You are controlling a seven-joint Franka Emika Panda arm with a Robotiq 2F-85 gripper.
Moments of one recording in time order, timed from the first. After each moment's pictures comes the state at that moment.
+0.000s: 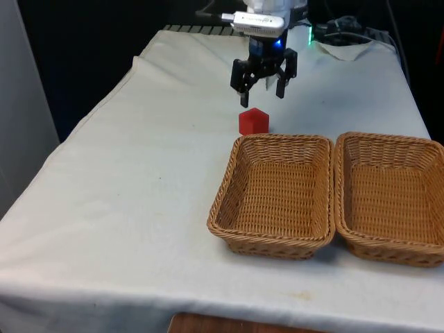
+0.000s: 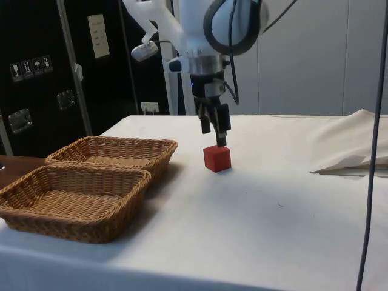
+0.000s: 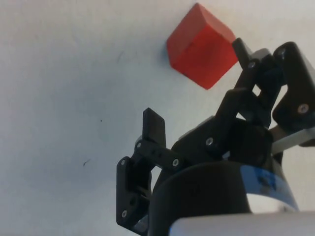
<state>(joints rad) 0.31 0.16 -0.36 -2.49 -0.02 2.66 -0.71</state>
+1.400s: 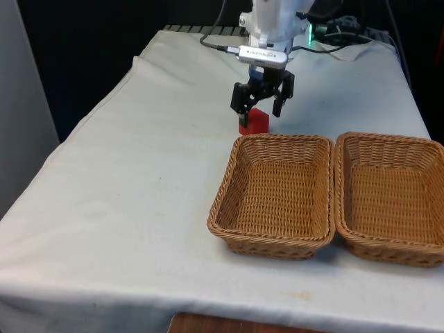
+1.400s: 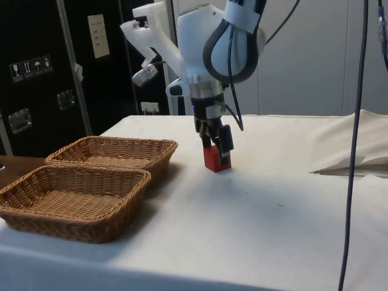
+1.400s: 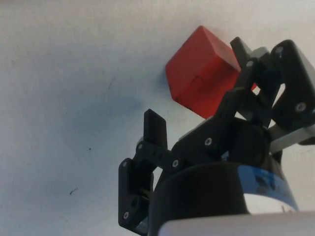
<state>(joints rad) 0.31 0.31 -0.35 -2.46 -0.02 2.74 -0.75</state>
